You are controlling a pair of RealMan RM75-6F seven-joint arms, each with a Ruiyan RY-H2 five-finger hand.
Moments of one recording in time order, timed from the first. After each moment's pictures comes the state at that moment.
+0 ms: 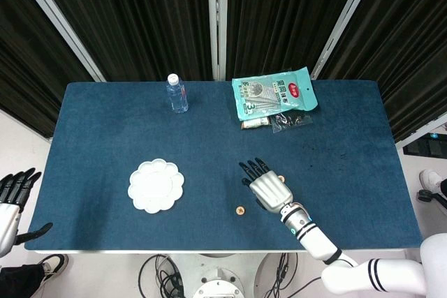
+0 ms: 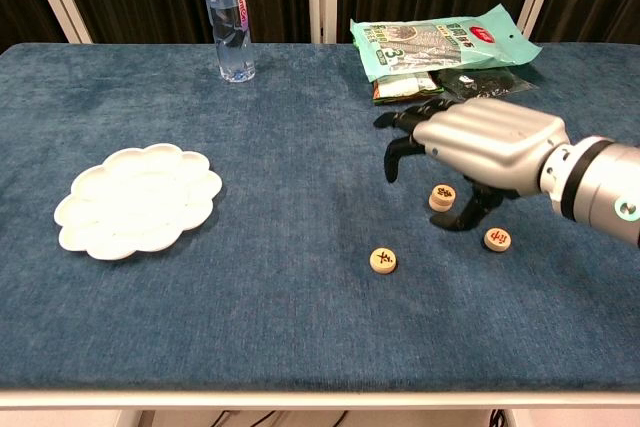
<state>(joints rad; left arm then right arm) -0.02 -0.99 0.03 -1.65 1.64 1.58 -0.10 0.71 -1.55 0.01 -1.68 -1.17 1.03 -0.66</state>
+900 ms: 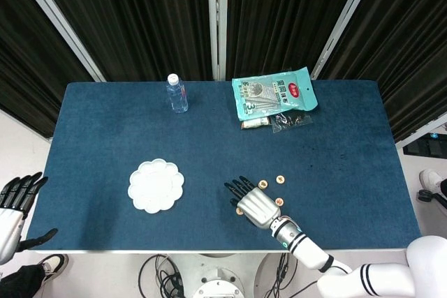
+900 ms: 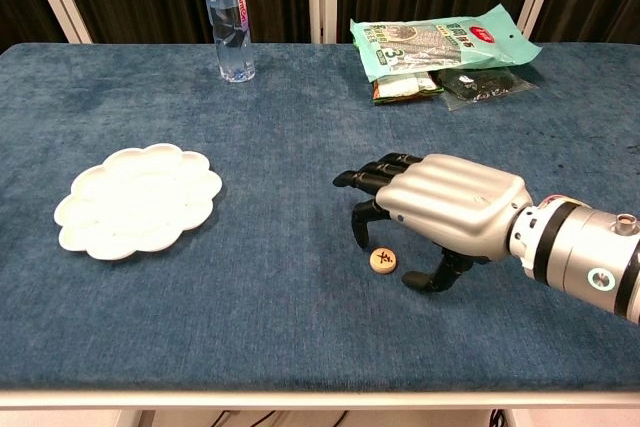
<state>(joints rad) -0.01 -0.96 0.05 -1.69 1.71 1.61 -0.13 0.69 -1.64 -0.03 -1.60 -1.28 0.98 -0.63</state>
